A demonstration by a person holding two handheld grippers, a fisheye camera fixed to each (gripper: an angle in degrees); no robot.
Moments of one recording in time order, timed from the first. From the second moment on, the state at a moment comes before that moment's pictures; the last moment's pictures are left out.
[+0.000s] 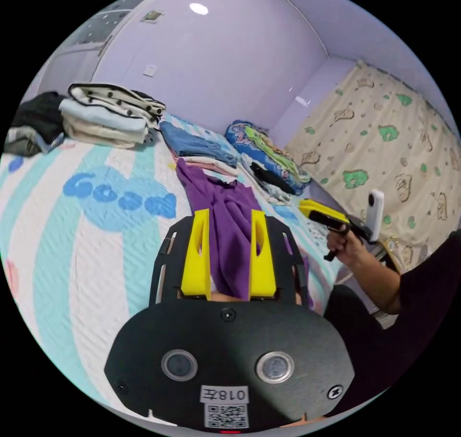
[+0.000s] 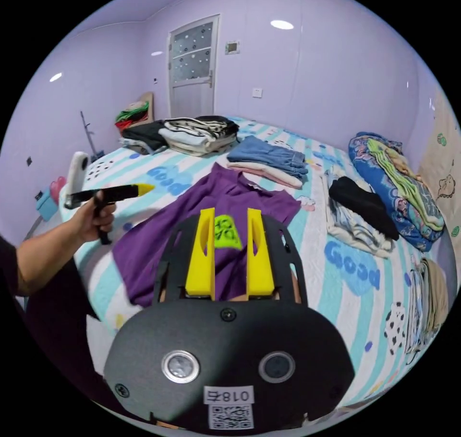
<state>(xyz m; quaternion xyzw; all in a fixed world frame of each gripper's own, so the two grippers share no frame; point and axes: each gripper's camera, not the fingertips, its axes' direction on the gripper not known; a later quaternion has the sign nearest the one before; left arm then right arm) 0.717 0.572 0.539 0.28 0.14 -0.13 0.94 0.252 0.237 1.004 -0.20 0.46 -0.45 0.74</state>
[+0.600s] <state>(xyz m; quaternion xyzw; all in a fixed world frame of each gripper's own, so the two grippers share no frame) 0.740 0.607 0.423 0.30 0.09 -0.19 0.93 0.295 0.239 0.846 -0.08 0.46 -0.31 0.83</state>
